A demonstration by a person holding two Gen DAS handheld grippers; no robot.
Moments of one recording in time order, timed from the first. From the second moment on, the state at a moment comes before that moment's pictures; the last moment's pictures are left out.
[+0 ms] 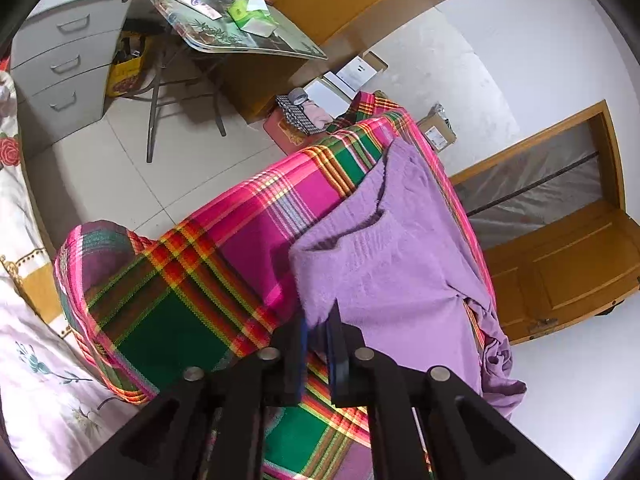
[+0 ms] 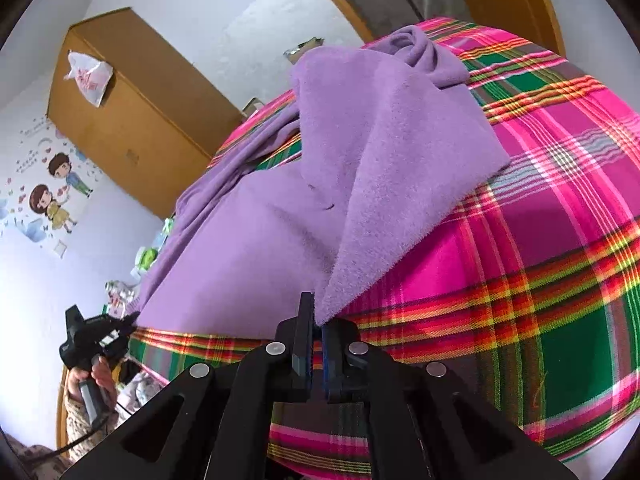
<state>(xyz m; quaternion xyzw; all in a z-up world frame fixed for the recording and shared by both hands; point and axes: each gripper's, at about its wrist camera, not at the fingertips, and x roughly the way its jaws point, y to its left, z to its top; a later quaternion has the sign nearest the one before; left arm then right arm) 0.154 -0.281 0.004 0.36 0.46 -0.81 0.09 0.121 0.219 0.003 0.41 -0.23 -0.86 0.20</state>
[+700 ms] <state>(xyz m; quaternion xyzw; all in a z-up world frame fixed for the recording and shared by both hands) 0.120 -0.183 0.065 0.37 0.30 -0.88 -0.03 0.104 0.300 0.040 0.33 -0.20 -0.91 0.12</state>
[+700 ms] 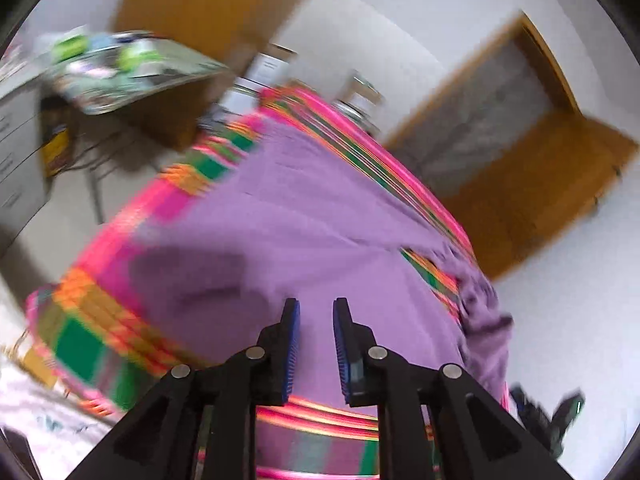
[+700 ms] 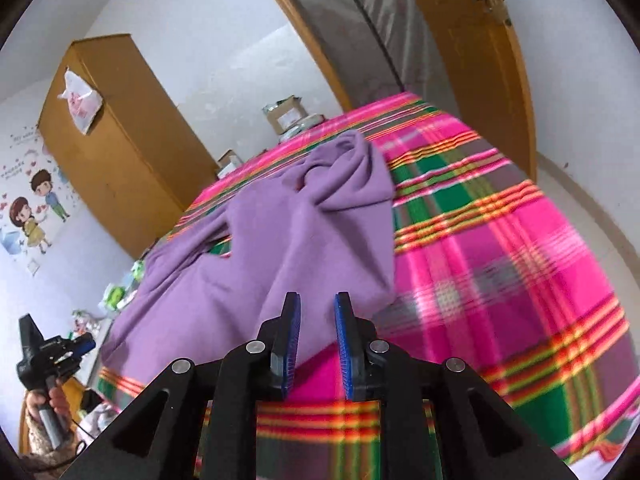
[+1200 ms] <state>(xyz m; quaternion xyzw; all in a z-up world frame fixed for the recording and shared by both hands) 0.041 -0.020 0.041 0.48 0.16 -0.83 -0.23 0.012 0.328 0.015 0.38 -0.18 -0.90 0.09</state>
